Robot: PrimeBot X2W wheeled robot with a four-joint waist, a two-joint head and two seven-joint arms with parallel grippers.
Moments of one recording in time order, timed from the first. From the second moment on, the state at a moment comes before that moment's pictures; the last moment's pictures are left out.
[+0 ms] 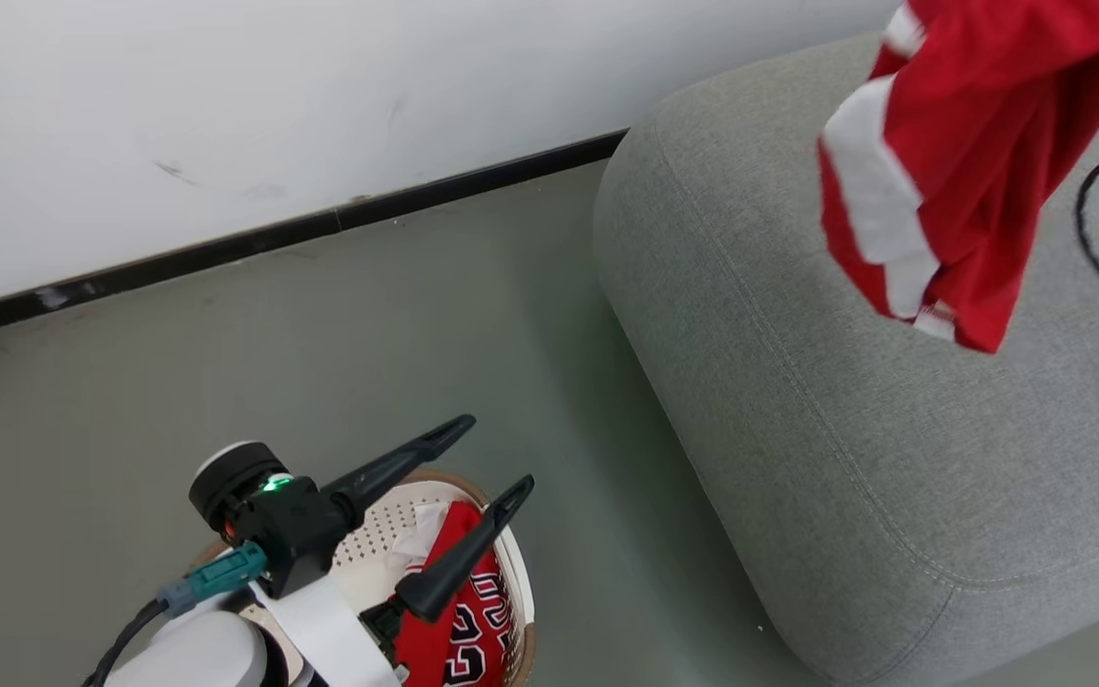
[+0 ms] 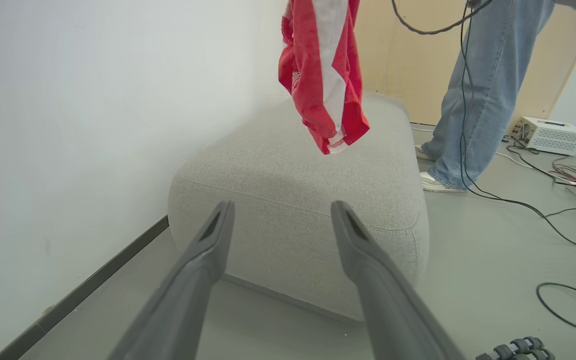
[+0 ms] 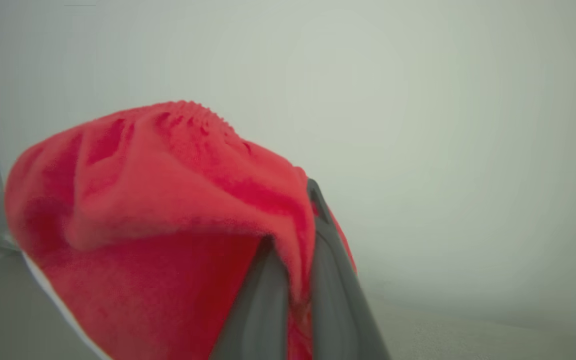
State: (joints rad) left arm -0.45 0.59 -0.86 0.04 -0.62 -0.10 -0.25; right arm -0.83 -0.75 0.55 0.32 0.77 0.13 -0.09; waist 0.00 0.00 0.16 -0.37
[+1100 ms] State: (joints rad) left arm -0.56 0.64 -0.82 -0.06 -0.58 -0.07 -0.24; right arm -0.88 -0.83 0.36 0.64 0.92 0.13 -0.16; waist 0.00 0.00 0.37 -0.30
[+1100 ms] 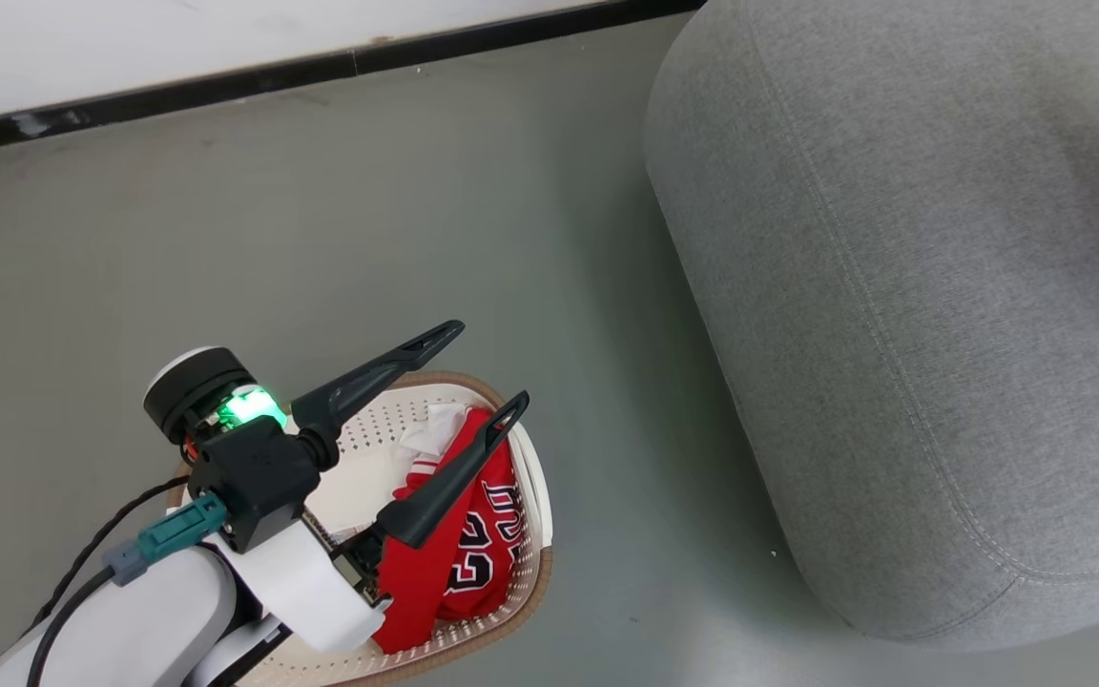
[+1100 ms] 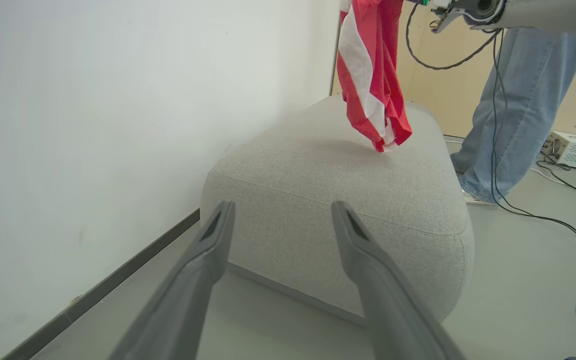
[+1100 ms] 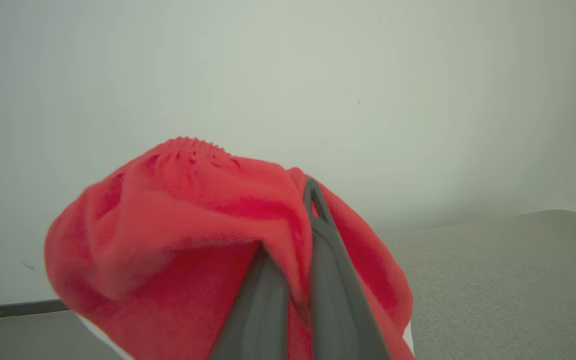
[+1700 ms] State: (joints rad) left arm -0.63 0.64 -0.81 -0.08 -0.56 -0.07 -0.21; right arm -0.79 -0.74 0.39 0.76 0.93 0.13 -0.21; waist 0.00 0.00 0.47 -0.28
